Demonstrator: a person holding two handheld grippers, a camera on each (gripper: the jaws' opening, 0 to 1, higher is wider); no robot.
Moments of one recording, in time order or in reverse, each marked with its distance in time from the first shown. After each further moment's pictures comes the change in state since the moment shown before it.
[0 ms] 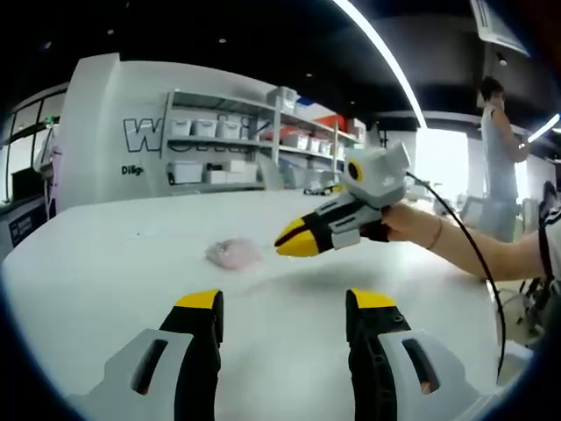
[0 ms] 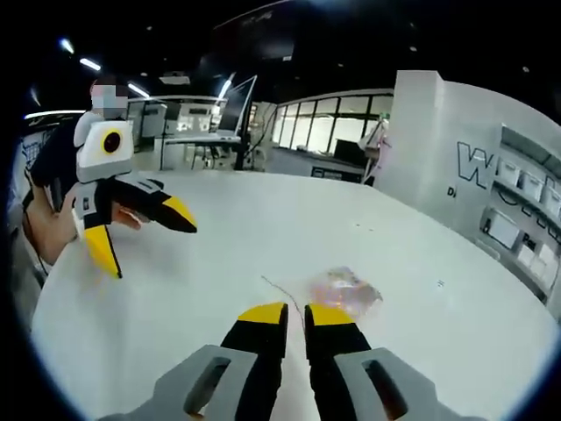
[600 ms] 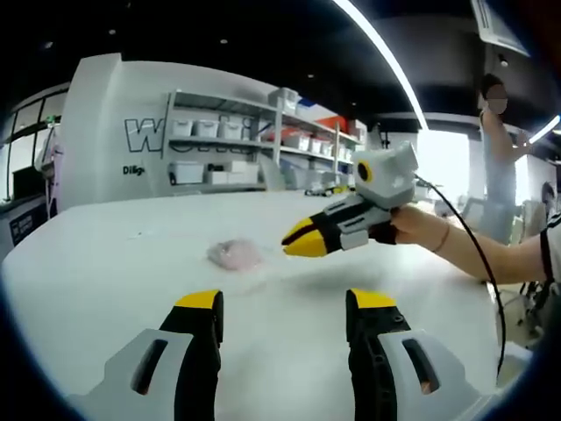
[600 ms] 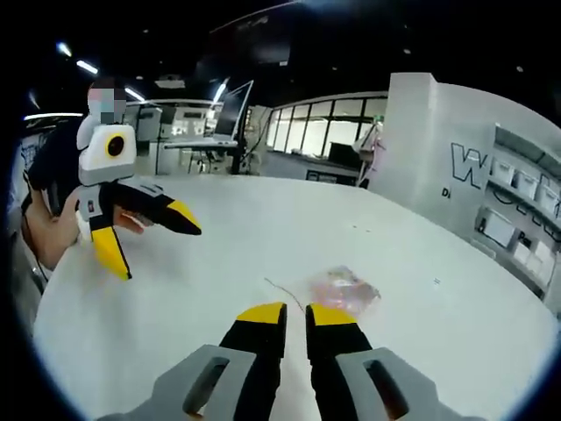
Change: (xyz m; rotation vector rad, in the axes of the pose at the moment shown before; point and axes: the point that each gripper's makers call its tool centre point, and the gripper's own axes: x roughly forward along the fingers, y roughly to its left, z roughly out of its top) left arm -0.001 0.002 0.001 -0.005 -0.005 0.005; right arm -0.007 0.003 0.004 0.014 -0.019 -0.024
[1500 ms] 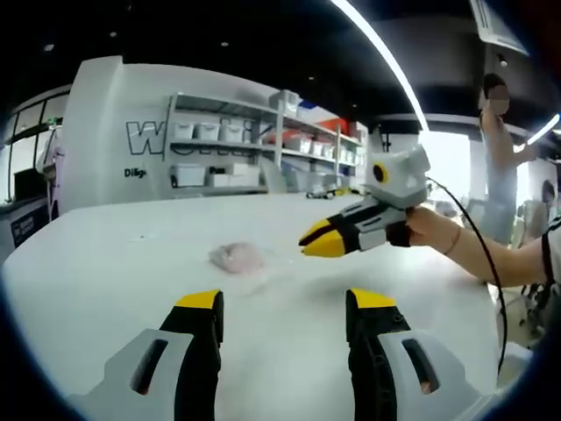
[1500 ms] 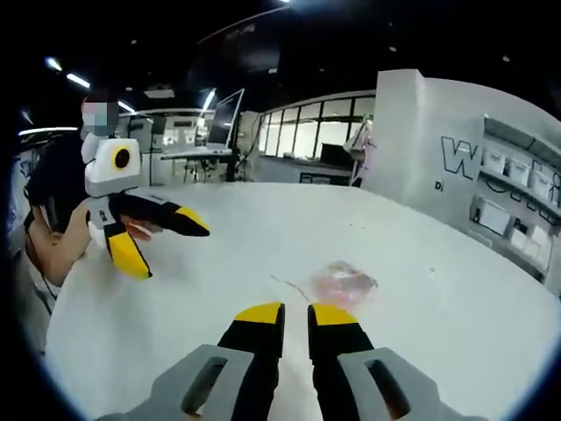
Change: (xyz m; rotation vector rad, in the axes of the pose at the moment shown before) left arm -0.002 0.001 0.003 0.005 -0.013 0.008; right arm -0.020 0.007 -0.002 0.072 -0.015 -0.019
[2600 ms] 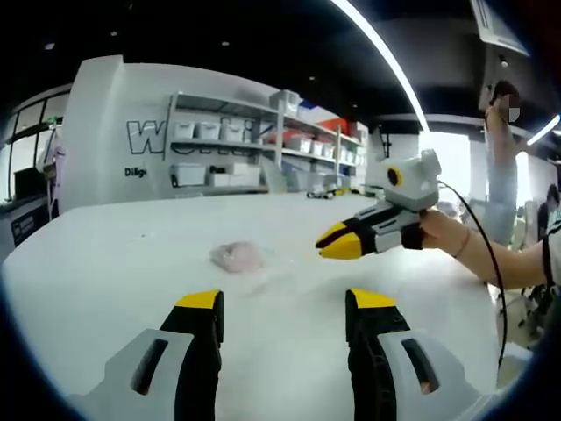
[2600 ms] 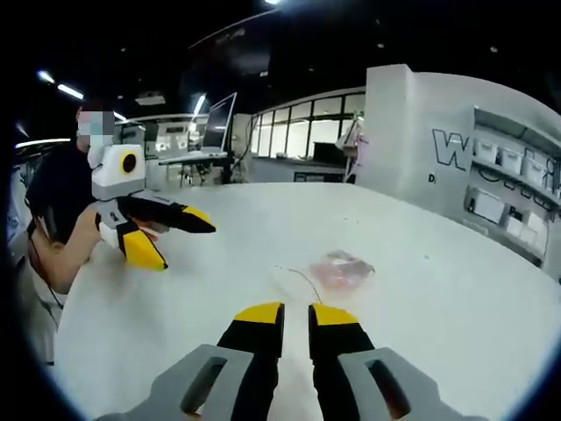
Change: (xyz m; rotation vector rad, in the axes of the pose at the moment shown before) left arm 0.000 0.000 -0.001 -0.003 0.002 0.001; right arm -0.018 0.007 -0.009 0.042 0.000 -0.025
